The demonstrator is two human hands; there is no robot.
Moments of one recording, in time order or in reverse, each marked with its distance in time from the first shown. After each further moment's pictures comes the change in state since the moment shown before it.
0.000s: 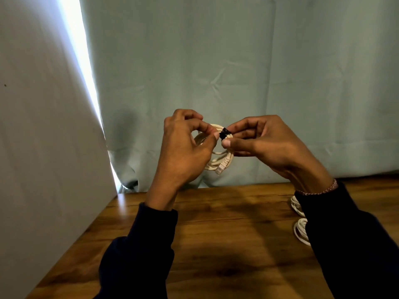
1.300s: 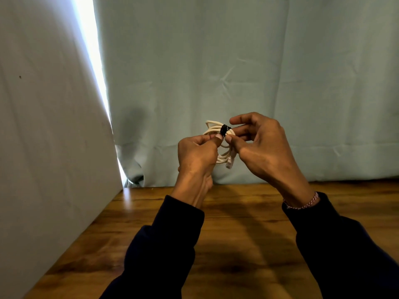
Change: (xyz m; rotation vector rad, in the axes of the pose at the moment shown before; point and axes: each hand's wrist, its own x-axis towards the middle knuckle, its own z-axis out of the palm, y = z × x) left_hand -0.006 0.009 0.032 -0.601 0.140 -0.720; right_hand 0.004 0.014 0.037 -0.313 0.296 -0.177
